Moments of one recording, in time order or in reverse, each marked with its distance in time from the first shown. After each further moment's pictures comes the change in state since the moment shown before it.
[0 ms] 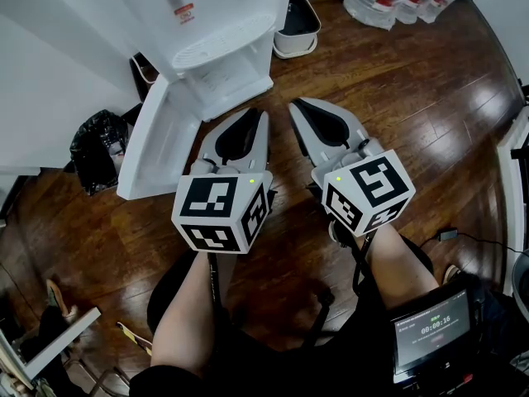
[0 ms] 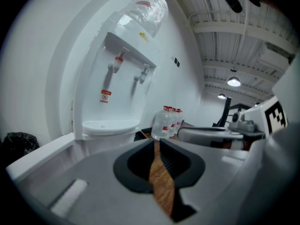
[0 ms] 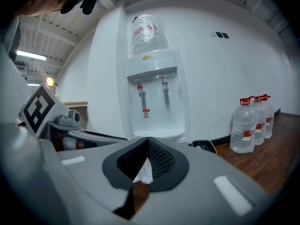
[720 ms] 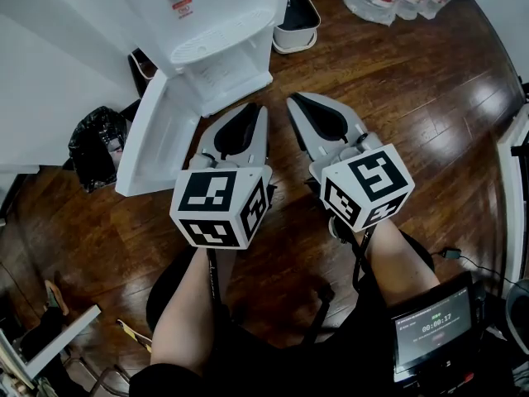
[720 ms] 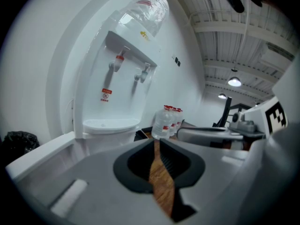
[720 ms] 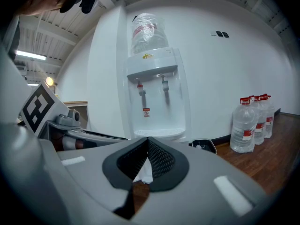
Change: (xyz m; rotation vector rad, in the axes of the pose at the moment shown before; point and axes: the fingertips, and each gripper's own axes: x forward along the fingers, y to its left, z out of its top) left arm 0.001 0.002 -0.002 -0.005 0.010 0.005; right arm 0.003 0.001 -0.002 0.002 0.009 -0.001
